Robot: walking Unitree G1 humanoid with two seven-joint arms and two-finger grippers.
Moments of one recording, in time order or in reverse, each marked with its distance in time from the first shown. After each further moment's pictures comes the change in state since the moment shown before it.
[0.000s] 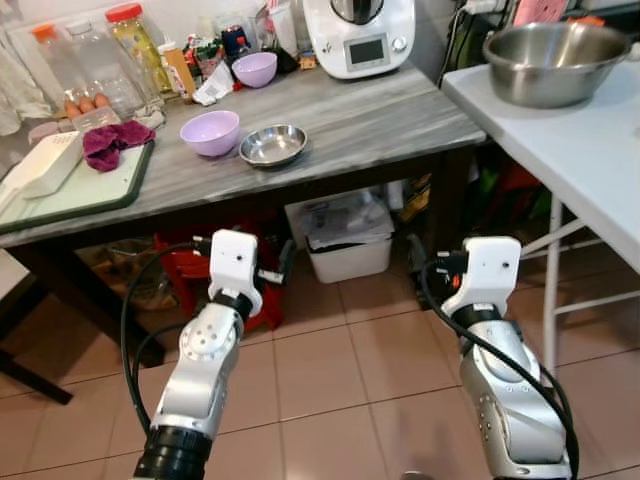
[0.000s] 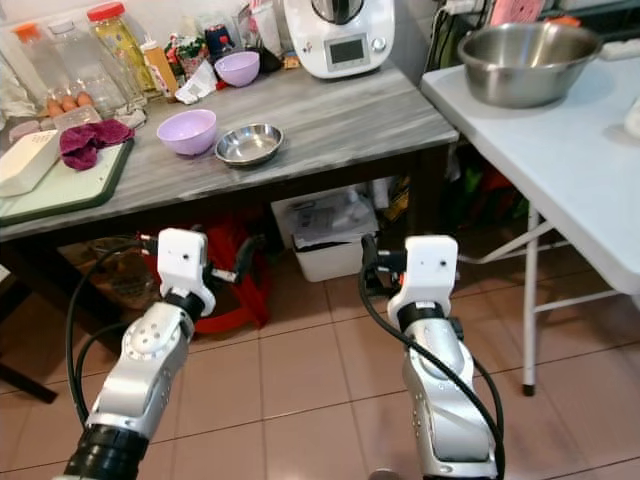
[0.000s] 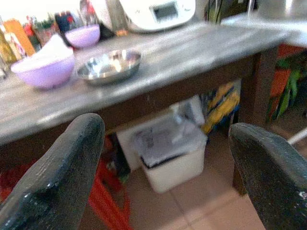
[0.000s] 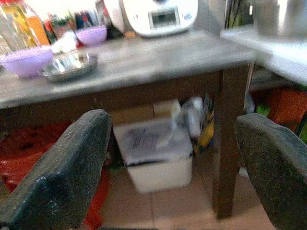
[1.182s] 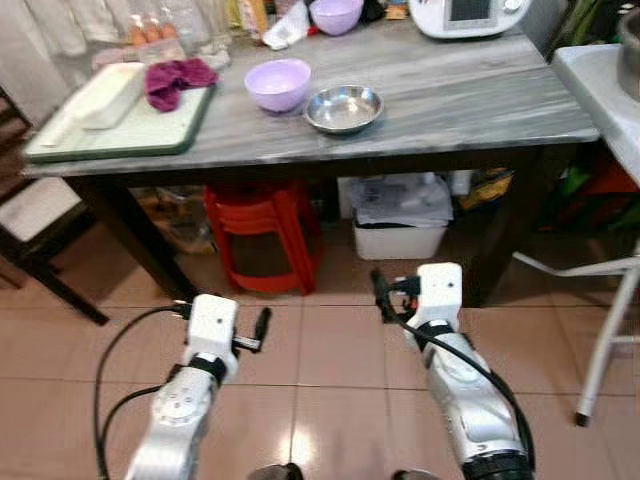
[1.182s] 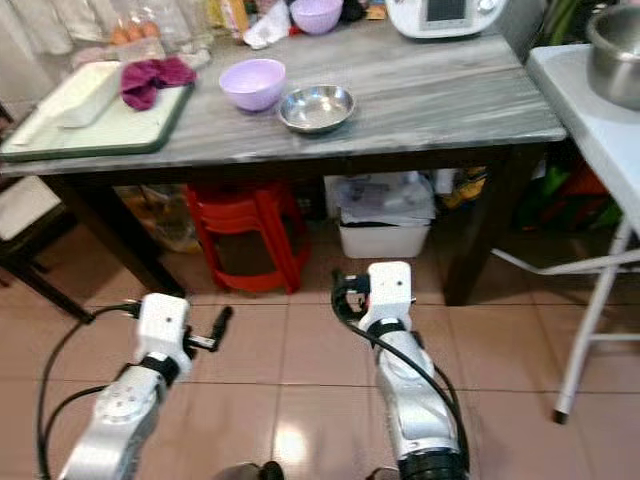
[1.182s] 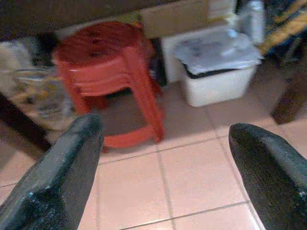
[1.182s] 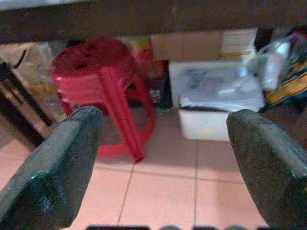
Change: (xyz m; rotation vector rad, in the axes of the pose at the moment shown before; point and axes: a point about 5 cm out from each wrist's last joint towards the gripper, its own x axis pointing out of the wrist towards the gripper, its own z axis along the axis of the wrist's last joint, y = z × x) left arm -0.051 0.010 -0.055 -0.003 0.229 0.026; right arm 0.014 0.018 -0.049 -0.010 0.109 0.118
